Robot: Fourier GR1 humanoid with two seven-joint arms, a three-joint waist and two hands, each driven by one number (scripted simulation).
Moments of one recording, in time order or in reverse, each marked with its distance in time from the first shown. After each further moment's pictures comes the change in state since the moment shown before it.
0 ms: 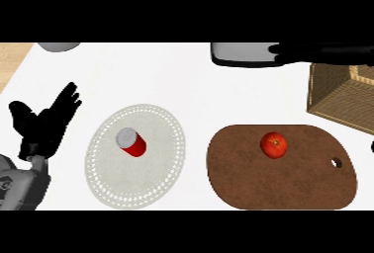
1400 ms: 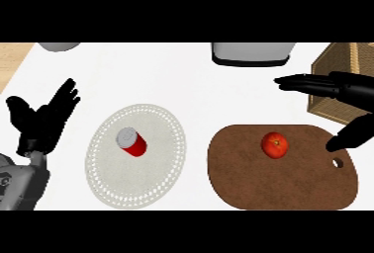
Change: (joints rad) left arm -0.025 -0.016 0.038 0.012 -0.025 -0.029 0.014; right arm 0.253 0.002 0.166 0.327 0.203 -0.329 -0.514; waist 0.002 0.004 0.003
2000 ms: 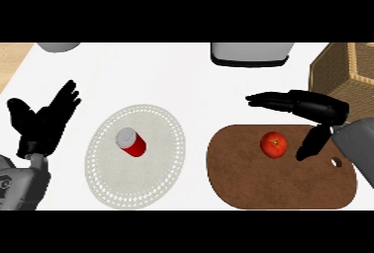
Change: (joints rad) left arm 0.017 -0.019 0.014 -0.027 -0.023 -0.013 0.015; right arm -0.009 0.182 0.110 0.192 0.135 -0.107 -0.082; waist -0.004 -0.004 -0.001
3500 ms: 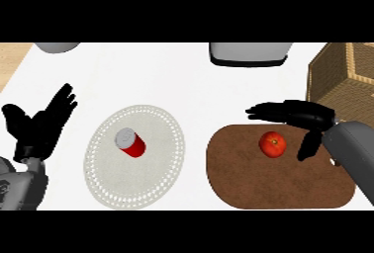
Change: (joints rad) left arm 0.025 -0.039 0.069 0.001 -0.049 -0.055 -0.018; right arm -0.030 0.066 0.059 0.255 0.233 -0.141 -0.207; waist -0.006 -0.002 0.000
